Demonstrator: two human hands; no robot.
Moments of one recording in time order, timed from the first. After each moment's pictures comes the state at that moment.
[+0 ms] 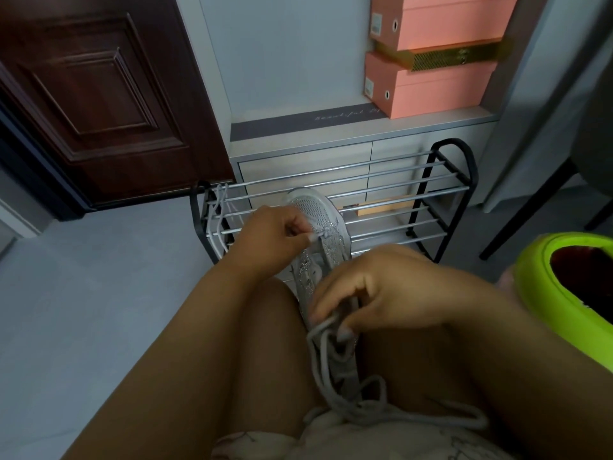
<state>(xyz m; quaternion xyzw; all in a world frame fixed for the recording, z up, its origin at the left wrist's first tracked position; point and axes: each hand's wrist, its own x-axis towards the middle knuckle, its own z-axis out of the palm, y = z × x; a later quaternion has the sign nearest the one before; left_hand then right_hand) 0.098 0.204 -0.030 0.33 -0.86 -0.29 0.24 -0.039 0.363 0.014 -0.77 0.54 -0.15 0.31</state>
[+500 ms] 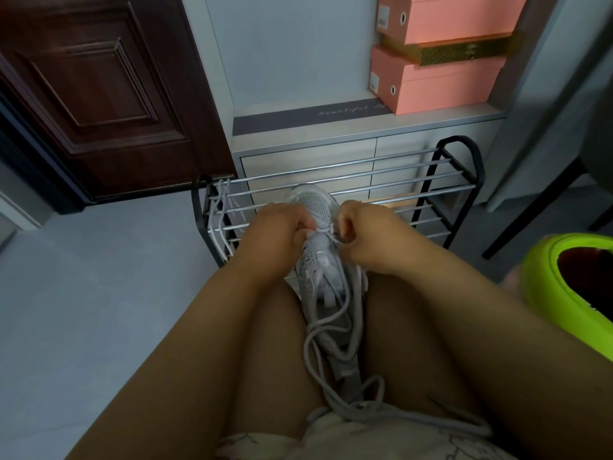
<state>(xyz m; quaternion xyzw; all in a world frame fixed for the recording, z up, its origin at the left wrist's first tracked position) 0.093 0.203 -0.036 0.33 -0.90 -0.17 0.21 -0.054 0.300 -0.015 -0.63 0.74 -0.21 0.12</state>
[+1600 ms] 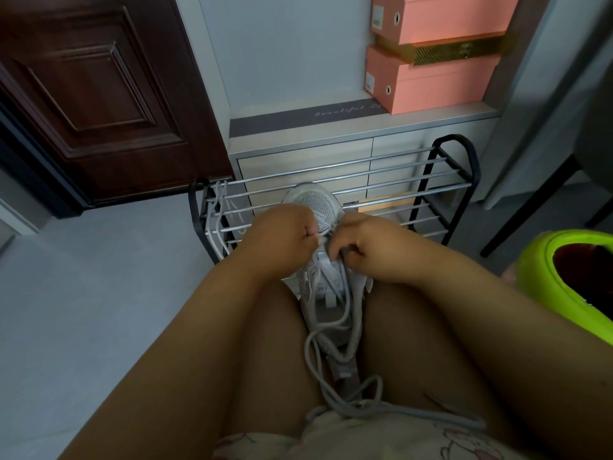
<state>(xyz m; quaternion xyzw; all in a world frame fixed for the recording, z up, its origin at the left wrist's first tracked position) 0.088 0.218 -0.015 0.31 -0.93 -0.16 0.14 -0.070 0.311 -0.024 -0.76 0.61 -0.20 0.10</state>
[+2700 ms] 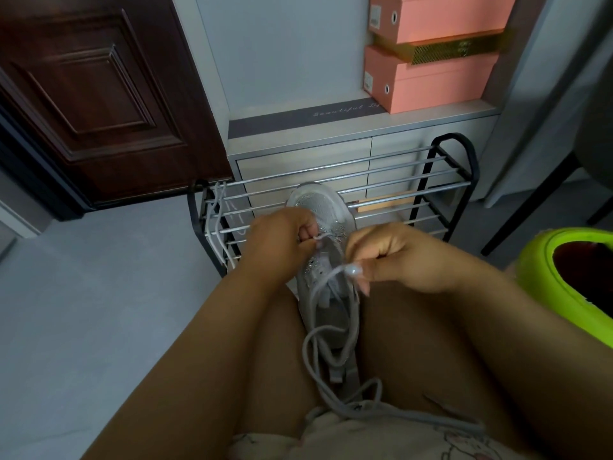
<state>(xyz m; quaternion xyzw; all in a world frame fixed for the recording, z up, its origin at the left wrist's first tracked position) 0.085 0.214 -0.038 0.35 -0.89 -0.20 0.22 -0.072 0.345 -0.003 -0.72 0.49 -0.32 0.38</state>
